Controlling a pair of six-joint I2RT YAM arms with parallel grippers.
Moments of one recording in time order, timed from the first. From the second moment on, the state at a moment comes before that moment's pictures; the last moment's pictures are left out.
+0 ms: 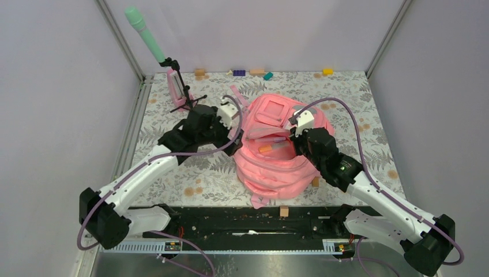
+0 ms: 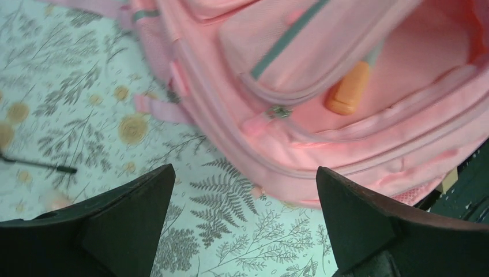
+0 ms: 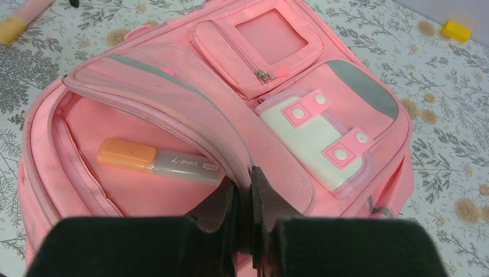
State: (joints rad) left arm -0.66 1.21 1.05 -0.44 0.18 0.09; right arm 0.72 0.91 0.75 -0.23 0.30 -0.03
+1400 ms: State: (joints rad) left arm -0.03 1.67 1.00 -0.45 0.10 -0.21; right arm 0.72 0.94 0.75 -0.22 0.30 -0.03
